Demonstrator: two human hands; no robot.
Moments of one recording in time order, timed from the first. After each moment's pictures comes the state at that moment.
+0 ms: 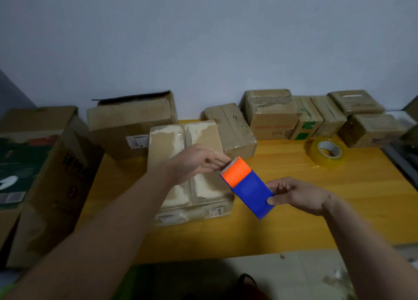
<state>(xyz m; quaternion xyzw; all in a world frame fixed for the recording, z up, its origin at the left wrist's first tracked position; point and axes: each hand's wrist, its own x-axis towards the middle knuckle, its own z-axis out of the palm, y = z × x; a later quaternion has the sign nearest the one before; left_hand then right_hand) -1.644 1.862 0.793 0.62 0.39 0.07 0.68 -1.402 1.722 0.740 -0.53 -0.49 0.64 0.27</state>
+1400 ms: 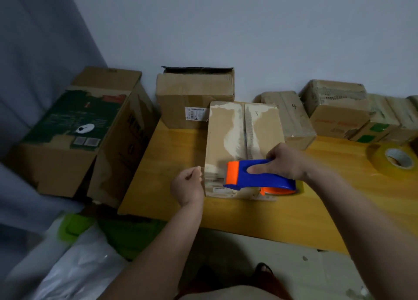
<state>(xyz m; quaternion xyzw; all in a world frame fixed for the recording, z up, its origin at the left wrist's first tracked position) -1.780 1.792 0.684 0.30 0.73 0.47 0.41 -1.567 1.800 0.775 -0.71 -0.61 0.34 0.05</state>
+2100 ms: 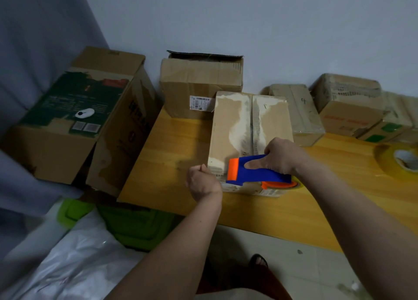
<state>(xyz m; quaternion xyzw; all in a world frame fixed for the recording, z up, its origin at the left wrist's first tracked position) -1.749 1.807 0.649 0.30 0.83 0.33 0.33 -1.585 1.827 0.752 -0.74 -0.62 0.25 -0.05</state>
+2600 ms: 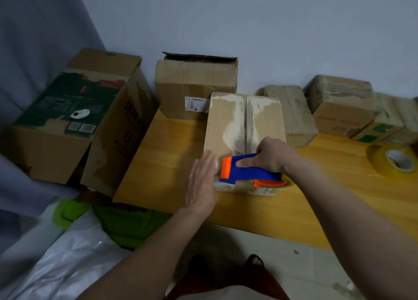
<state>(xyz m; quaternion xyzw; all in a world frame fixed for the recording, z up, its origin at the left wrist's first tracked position) -1.769 1.783 0.641 0.74 0.63 0.17 0.16 -1.587 1.826 0.755 -0.74 -0.63 0.24 -0.05</state>
